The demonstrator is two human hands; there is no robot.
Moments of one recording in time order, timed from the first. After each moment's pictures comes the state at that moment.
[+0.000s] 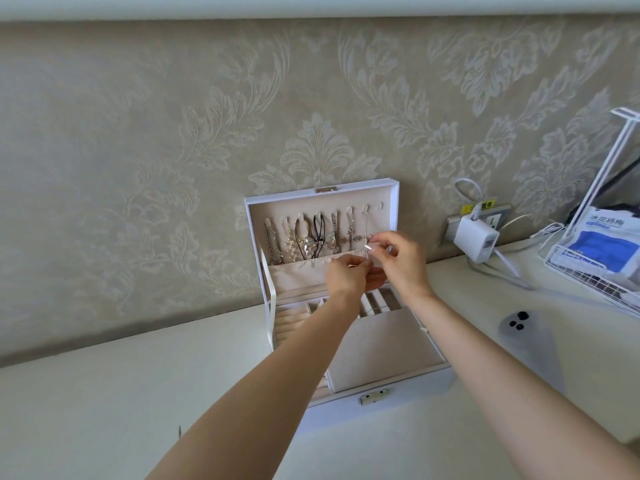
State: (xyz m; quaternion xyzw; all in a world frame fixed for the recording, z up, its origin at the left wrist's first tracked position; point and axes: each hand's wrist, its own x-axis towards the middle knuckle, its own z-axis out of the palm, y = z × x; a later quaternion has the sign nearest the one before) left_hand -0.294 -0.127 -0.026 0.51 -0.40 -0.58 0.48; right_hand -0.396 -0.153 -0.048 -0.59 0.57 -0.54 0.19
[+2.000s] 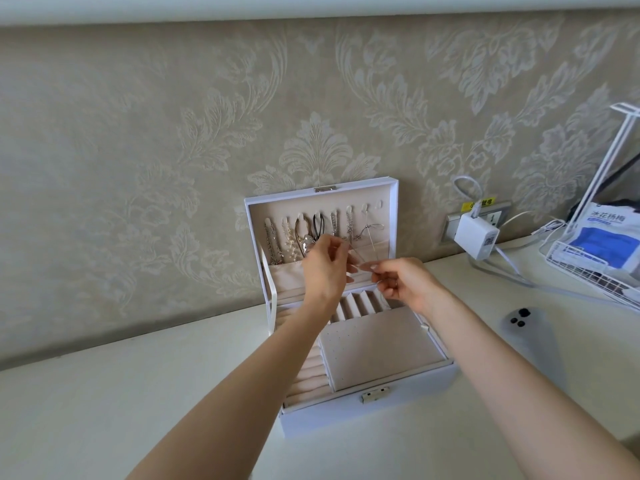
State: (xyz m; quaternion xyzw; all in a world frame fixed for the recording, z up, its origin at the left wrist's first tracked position) left_hand -0.260 -0.123 -0.017 0.52 -0.57 -0.37 0.52; right_hand -0.401 -0.125 -0.032 -0.36 0.55 -0.45 0.60
